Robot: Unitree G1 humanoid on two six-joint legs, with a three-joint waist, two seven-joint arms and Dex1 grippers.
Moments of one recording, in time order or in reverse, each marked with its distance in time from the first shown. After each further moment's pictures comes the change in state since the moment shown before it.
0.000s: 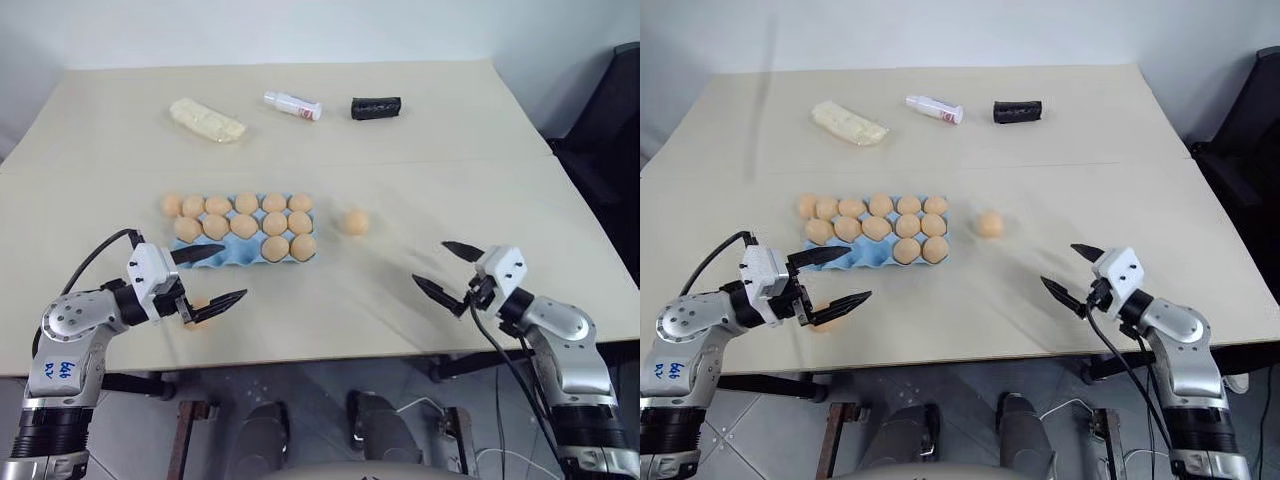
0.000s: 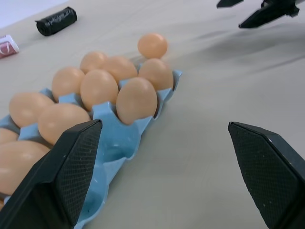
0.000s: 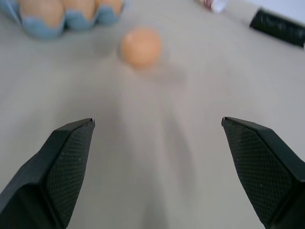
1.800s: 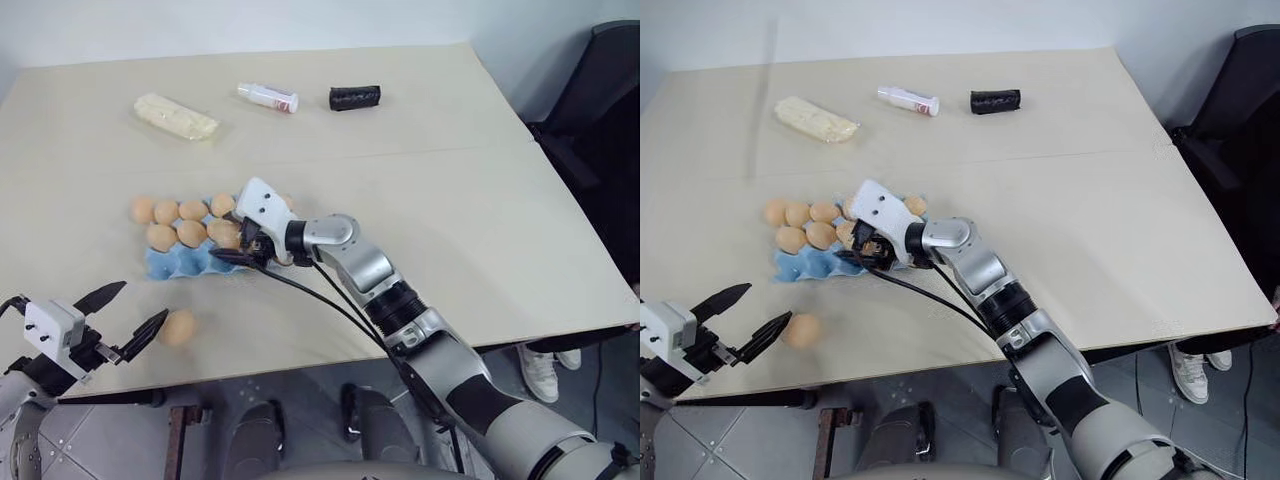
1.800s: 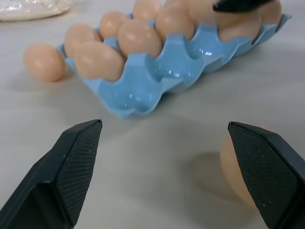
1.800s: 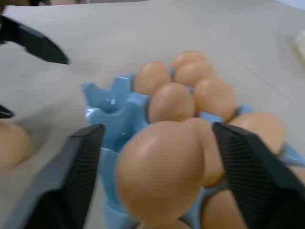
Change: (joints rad) left arm 0.419 -0.093 0.365 -0.106 -0.054 -0.008 0.184; right arm -0.718 0.616 0.488 0.421 -0.215 0.258 -0.049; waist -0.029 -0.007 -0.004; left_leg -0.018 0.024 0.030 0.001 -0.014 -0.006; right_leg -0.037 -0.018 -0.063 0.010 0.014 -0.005
